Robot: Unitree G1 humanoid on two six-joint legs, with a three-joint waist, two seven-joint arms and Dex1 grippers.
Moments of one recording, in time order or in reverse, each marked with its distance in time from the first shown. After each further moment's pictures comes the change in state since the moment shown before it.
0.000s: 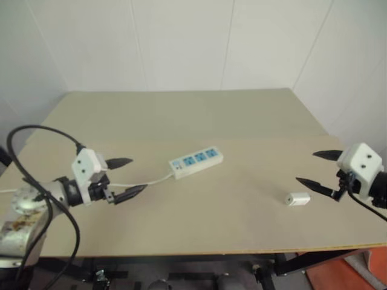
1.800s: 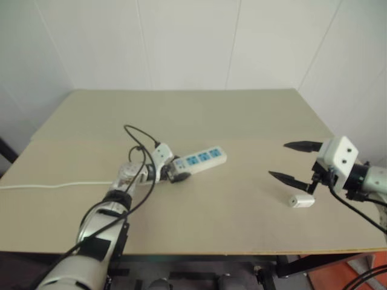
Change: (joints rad) left arm -0.835 -0.526 -0.372 1.536 0.474 -0.674 -0.014; right arm -0.122 0.086 0.111 -0.133 0.082 0.024 -0.015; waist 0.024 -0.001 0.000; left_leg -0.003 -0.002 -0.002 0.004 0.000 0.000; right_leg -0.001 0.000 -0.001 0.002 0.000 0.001
